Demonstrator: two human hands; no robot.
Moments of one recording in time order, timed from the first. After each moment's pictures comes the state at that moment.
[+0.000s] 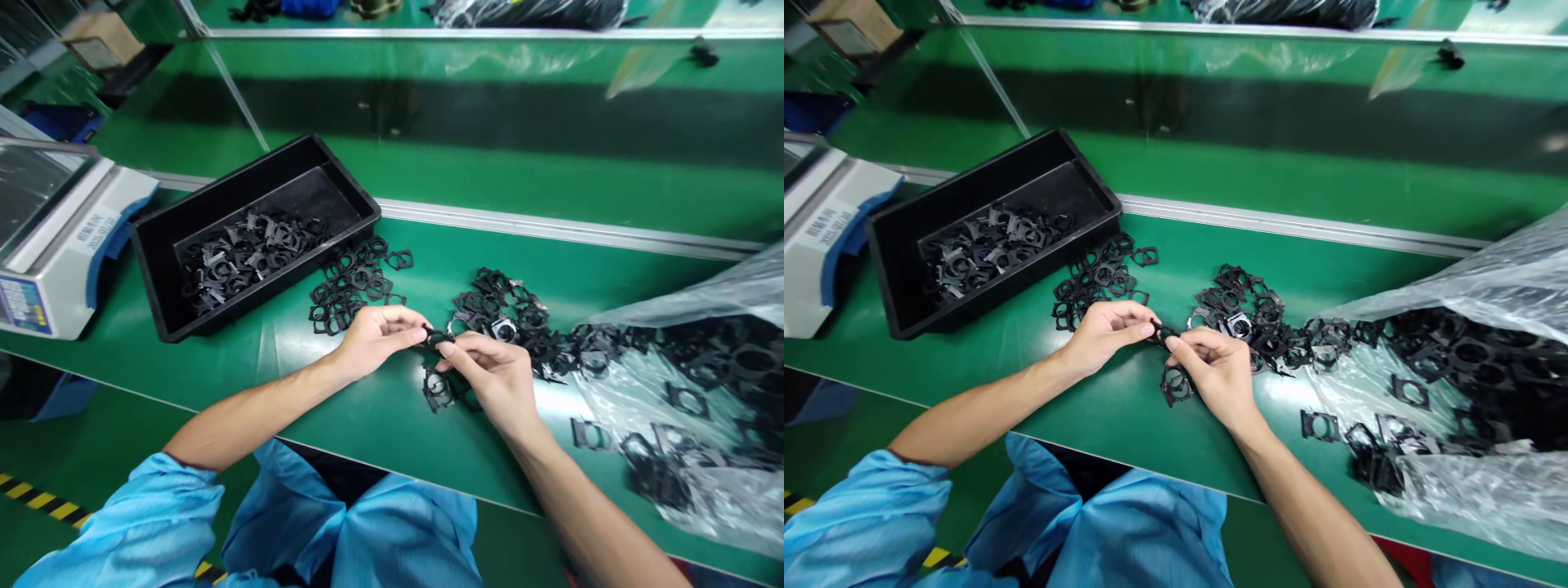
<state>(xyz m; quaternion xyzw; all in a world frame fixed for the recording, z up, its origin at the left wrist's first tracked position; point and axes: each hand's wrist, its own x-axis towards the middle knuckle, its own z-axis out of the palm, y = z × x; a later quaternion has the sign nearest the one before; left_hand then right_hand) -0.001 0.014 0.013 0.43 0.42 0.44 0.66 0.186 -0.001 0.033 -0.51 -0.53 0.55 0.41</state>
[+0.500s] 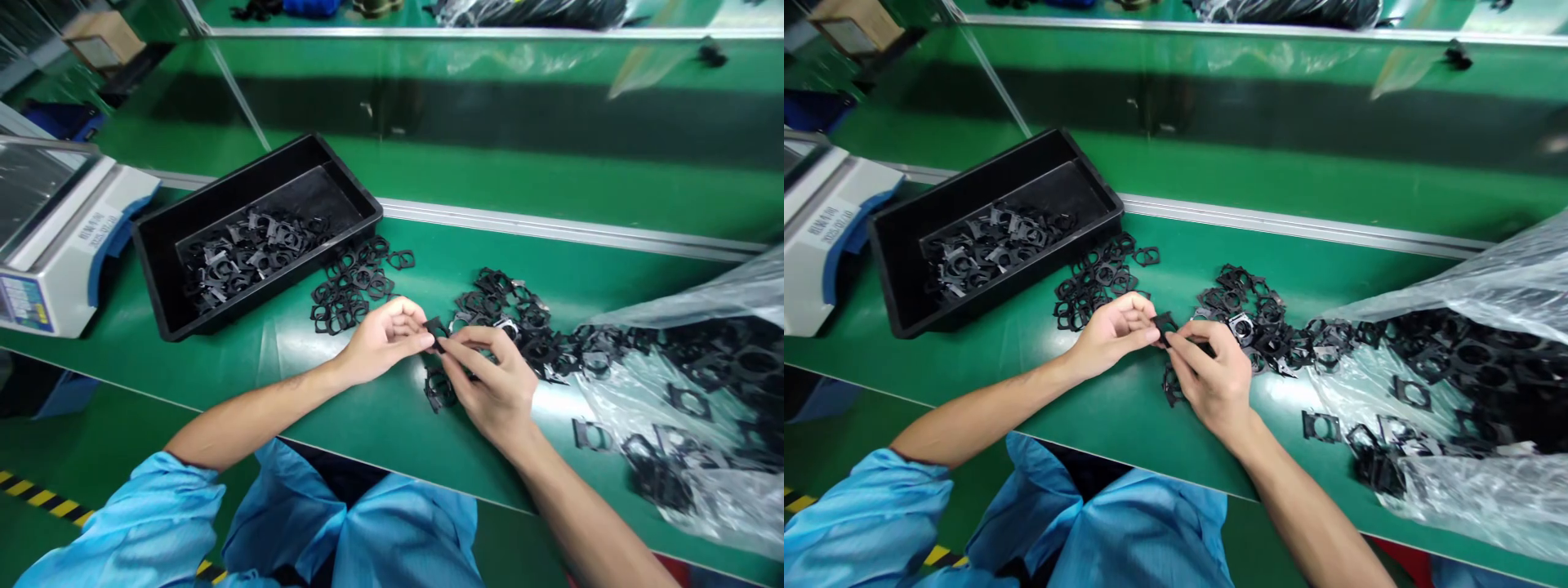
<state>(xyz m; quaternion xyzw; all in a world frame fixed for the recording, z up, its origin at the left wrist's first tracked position) 0.004 0.008 0.016 0.44 0.40 0.45 0.66 0.191 -0.008 0.022 -0.45 -0.77 0.16 0.42</state>
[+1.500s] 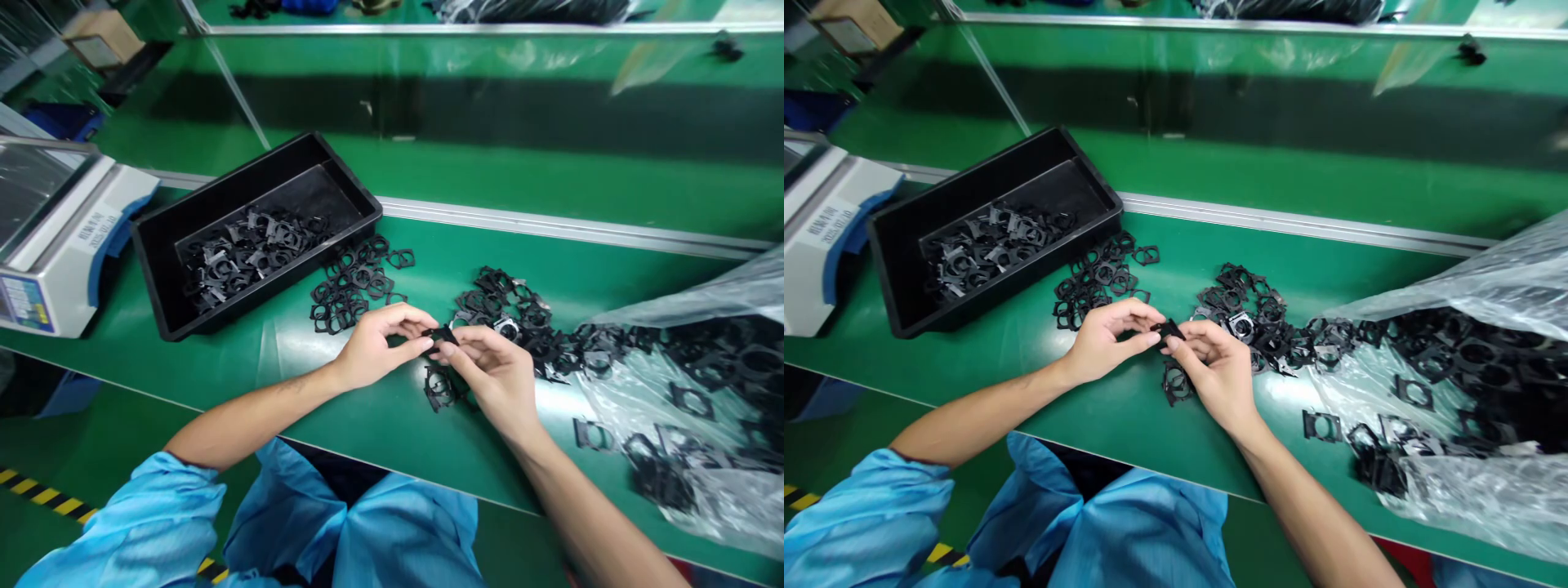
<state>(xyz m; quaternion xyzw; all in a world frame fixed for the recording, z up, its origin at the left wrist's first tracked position) 0.000 0.007 0.009 0.59 0.41 0.49 0.49 0.184 -0.004 0.026 -0.48 -0.49 0.58 0.44</state>
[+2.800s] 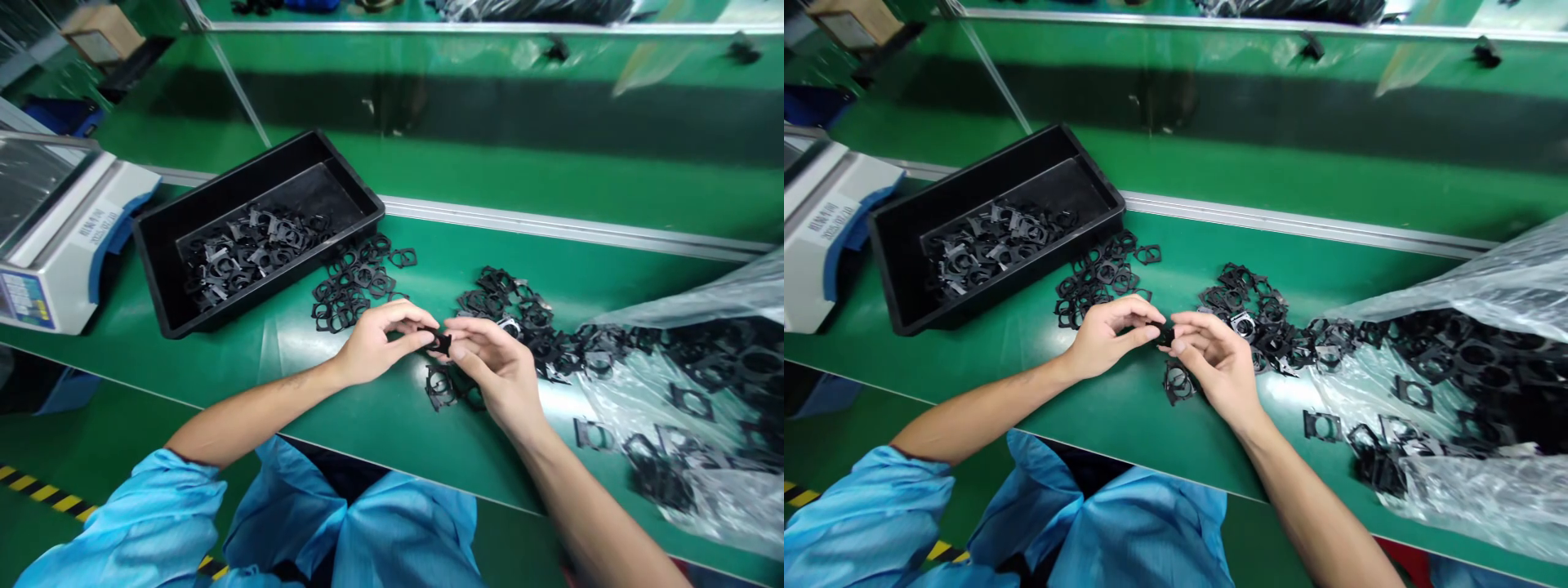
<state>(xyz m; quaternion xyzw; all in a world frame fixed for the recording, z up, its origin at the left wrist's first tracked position) -0.002 0.010 0.009 0.63 0.39 0.50 0.45 0.189 -0.001 0.032 -0.42 -0.50 0.62 0.44</state>
